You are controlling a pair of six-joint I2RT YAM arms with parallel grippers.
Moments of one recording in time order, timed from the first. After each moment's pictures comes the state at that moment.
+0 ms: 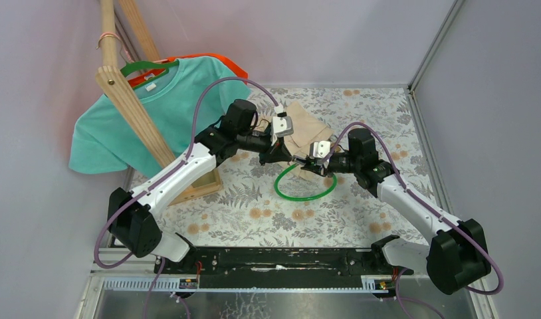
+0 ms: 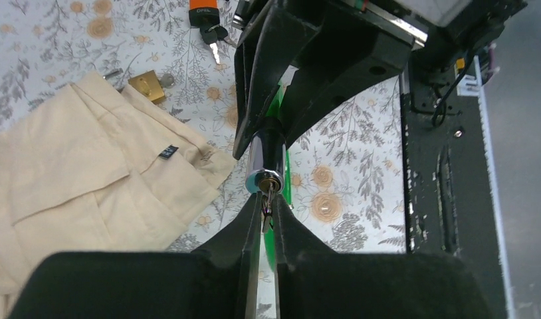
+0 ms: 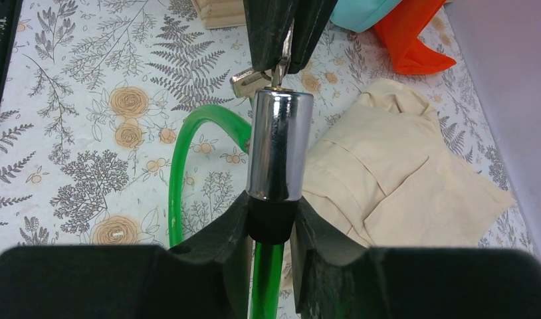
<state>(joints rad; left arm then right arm) -0.61 1.46 1.29 -0.42 0.82 0.41 0.41 1.17 0.74 -0.07 -0.85 -0.75</state>
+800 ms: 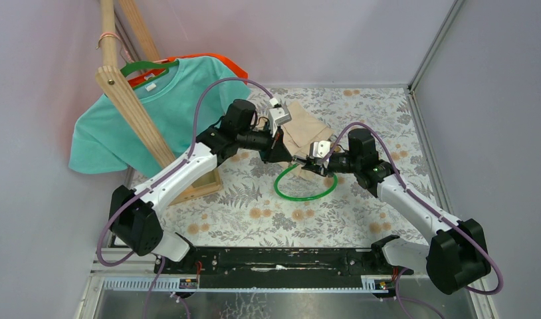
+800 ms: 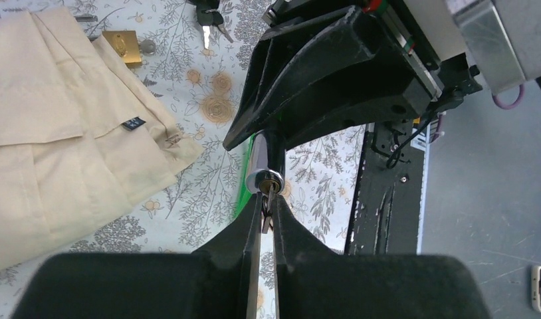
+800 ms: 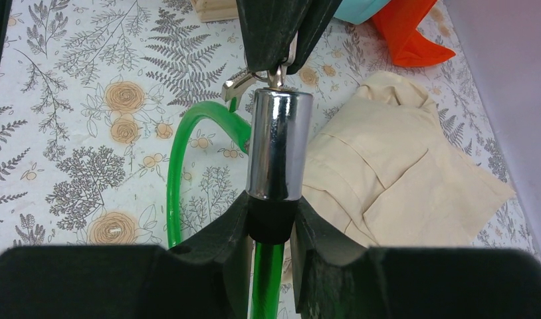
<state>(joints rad) -0.60 1.48 1.27 -0.36 0.79 0.05 0.41 1.17 0.74 -0.08 -0.84 -0.75</state>
